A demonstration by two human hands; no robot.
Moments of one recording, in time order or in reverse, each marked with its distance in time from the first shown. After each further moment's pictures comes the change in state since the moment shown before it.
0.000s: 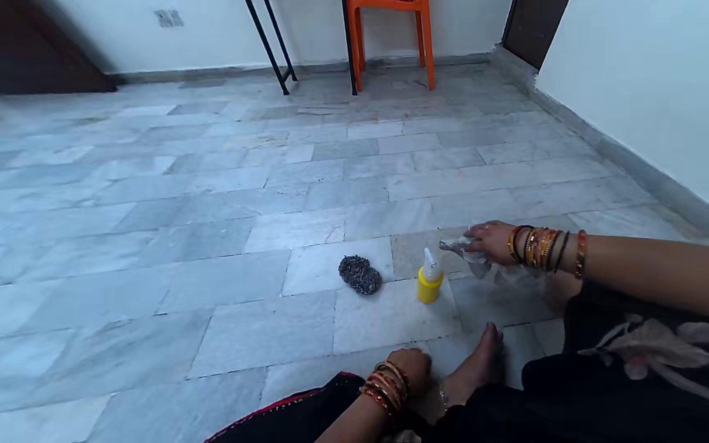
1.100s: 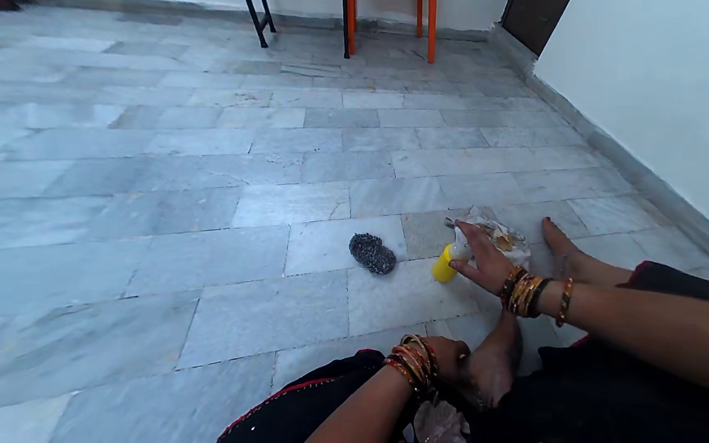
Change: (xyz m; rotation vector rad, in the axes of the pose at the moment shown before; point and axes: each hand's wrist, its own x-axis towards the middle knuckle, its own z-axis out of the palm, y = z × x) left_hand 0.011 -0.034 0.002 -0.103 -0.227 0.420; right_hand 0.036 -0.134 0.051 0.640 0.744 0.234
